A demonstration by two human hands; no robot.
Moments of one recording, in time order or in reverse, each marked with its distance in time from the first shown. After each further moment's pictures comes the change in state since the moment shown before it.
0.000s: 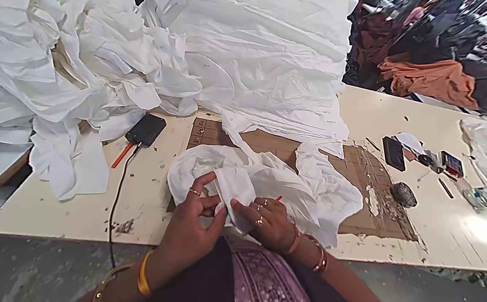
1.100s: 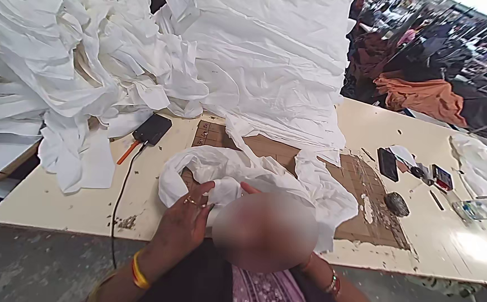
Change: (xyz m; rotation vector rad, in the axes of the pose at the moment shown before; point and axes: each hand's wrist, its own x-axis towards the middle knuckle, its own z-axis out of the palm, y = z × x) left_hand -0.017 -0.037 -0.021 0.459 0.086 0.291; right_hand -0.006 -0.022 -0.021 1.711 -0.317 0.841
